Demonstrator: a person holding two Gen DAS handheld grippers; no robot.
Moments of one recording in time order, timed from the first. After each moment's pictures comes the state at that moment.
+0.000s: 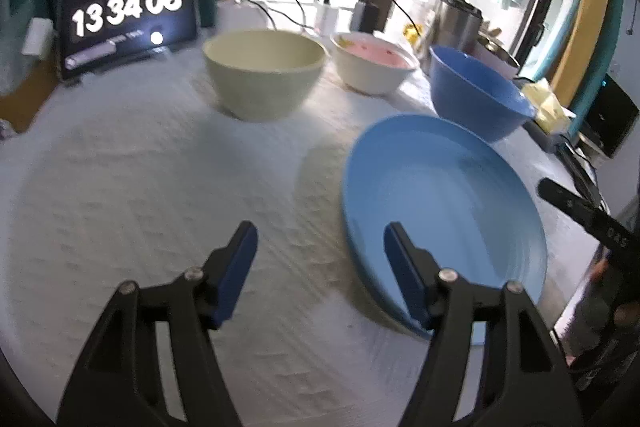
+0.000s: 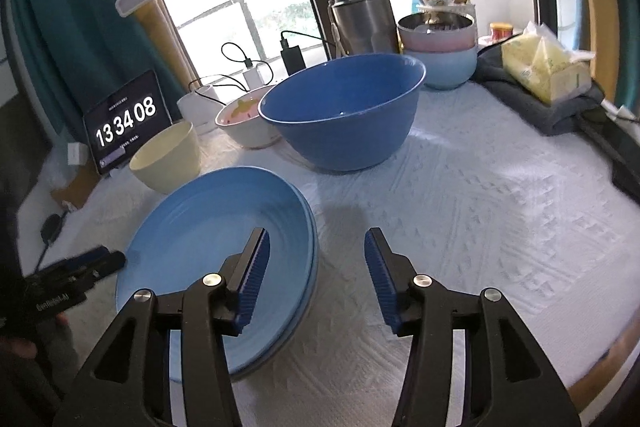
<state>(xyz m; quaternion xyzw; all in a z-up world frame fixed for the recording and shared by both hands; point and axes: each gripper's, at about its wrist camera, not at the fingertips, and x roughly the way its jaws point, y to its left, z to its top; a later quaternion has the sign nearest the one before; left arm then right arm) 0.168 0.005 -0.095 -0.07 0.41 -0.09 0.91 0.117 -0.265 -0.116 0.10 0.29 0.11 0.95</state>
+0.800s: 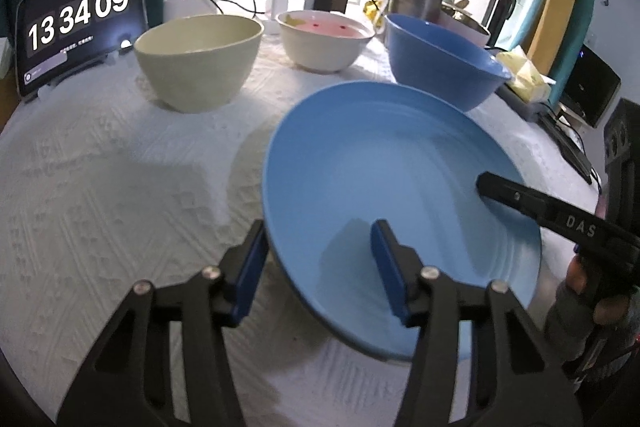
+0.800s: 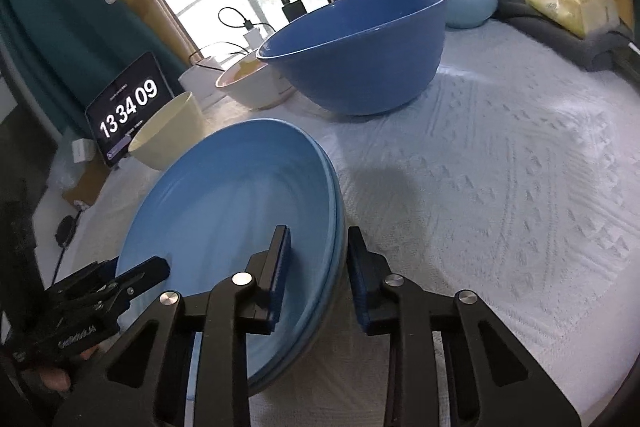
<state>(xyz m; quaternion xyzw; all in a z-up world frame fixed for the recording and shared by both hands) 0.172 -0.029 -0.112 -0.04 0.41 -0.13 0.90 0.137 -0.252 -0.149 0.15 0.34 0.14 0.92</state>
